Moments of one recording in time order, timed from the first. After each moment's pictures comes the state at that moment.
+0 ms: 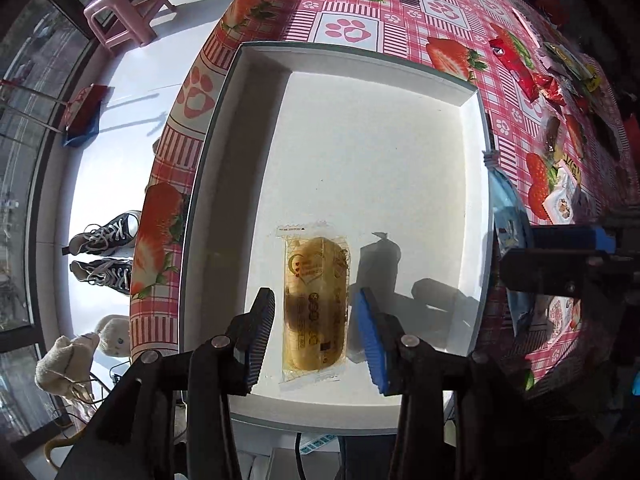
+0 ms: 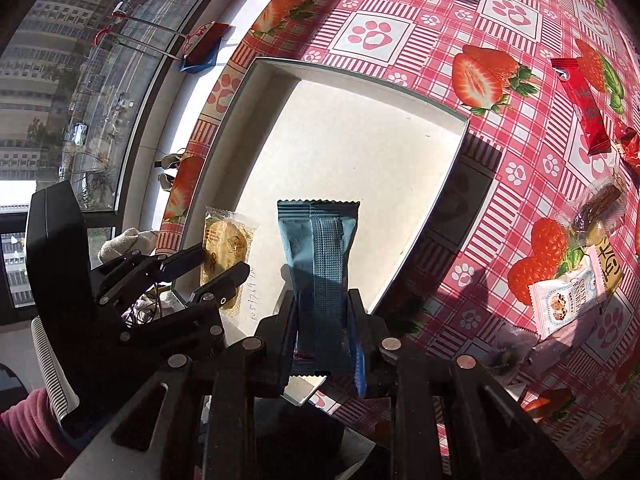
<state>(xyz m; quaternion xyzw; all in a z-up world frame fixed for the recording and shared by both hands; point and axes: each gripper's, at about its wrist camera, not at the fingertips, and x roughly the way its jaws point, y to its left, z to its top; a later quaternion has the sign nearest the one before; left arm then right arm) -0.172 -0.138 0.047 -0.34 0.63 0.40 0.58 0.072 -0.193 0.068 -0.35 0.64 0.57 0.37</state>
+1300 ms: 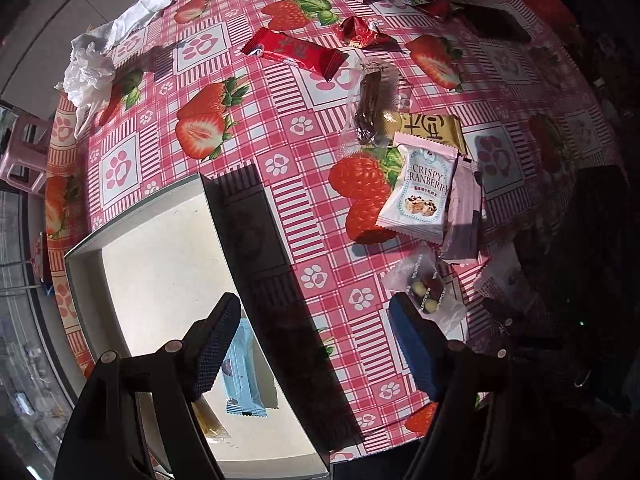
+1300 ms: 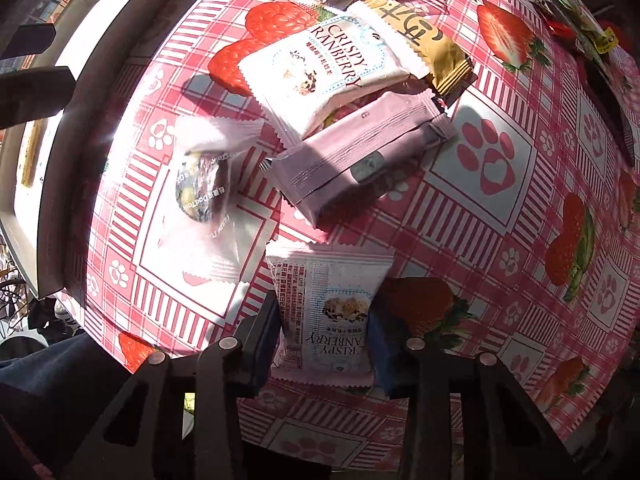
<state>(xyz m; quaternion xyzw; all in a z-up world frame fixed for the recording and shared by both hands) 0.027 -0.212 0.061 -0.18 0.69 0.24 0.66 0.167 -0.468 -0.014 -0.45 0.60 0.44 0.49</state>
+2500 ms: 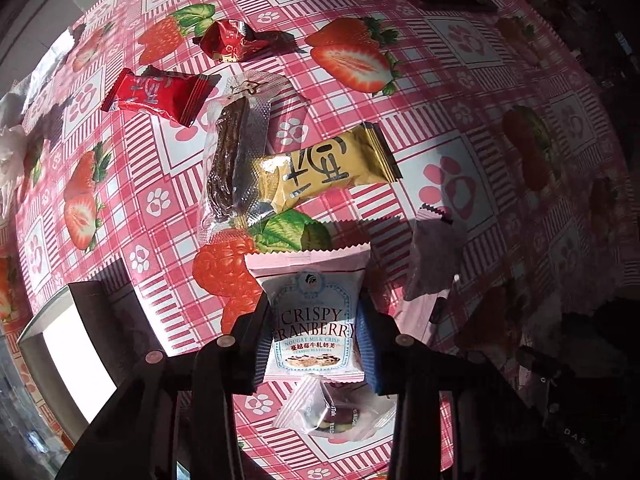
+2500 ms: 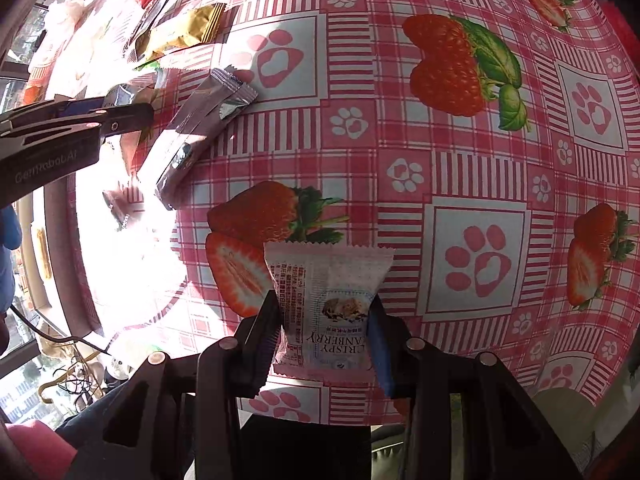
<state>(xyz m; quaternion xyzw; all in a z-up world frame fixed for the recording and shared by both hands) 0.192 -0.210 0.009 -0.18 0.69 0.19 0.67 0.334 -0.615 -0.002 -0.28 0.73 0.34 0.52</state>
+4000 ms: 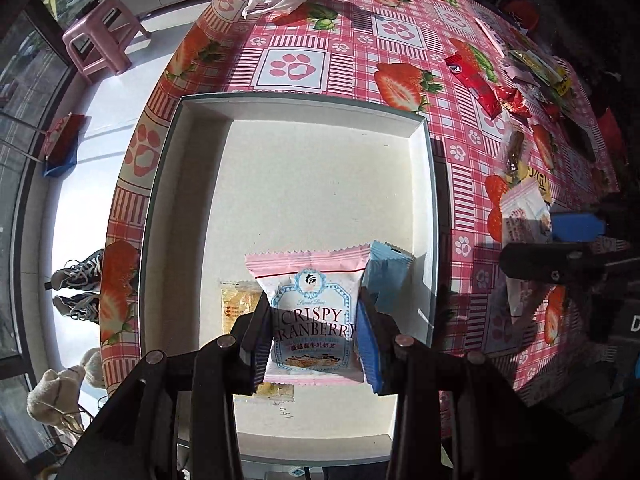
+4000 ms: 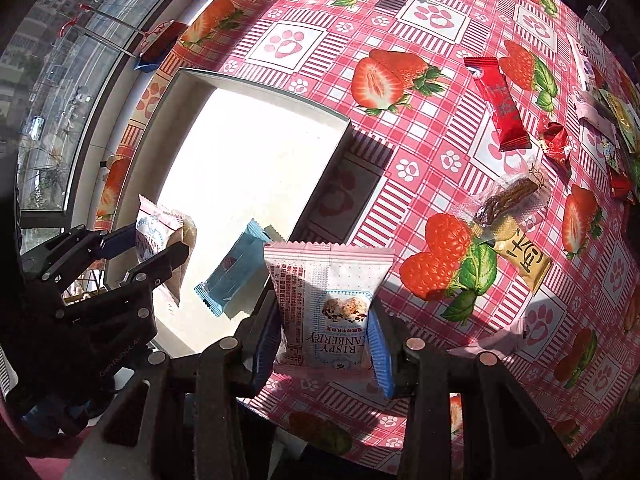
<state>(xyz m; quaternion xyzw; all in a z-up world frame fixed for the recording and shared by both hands) -0.047 -0.169 0.046 -0.34 0.58 0.38 0.63 0.141 -0.214 0.101 -0.40 0.61 0.53 0.44</state>
